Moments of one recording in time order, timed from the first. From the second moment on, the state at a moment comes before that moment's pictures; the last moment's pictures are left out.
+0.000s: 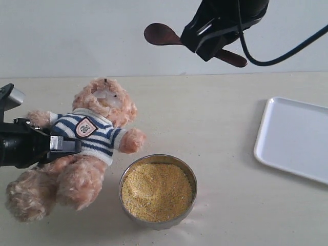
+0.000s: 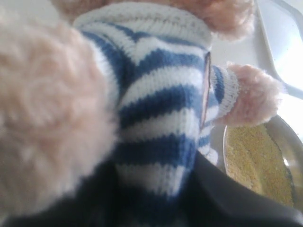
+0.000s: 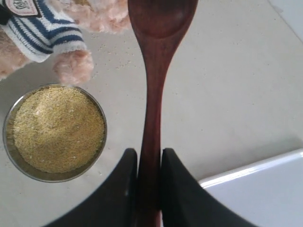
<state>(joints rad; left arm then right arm) -0.03 1.54 -0.54 -1.70 0.62 1.67 0.64 1.59 -1.67 0.03 1.22 -0.31</state>
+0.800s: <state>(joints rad) -0.03 1.75 -0.69 -1.73 0.56 1.77 0.57 1.59 -1.67 0.08 1.22 -0.33</state>
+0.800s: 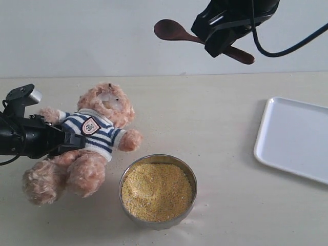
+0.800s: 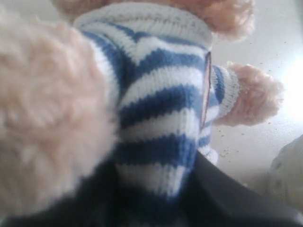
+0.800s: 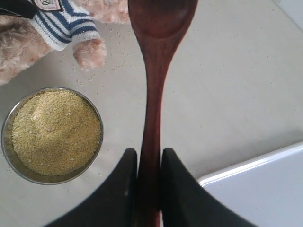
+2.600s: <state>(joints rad) 0.03 1.25 -0.73 -1.30 0.49 1.14 0.57 1.59 -1.67 0.10 1.22 -0.28</state>
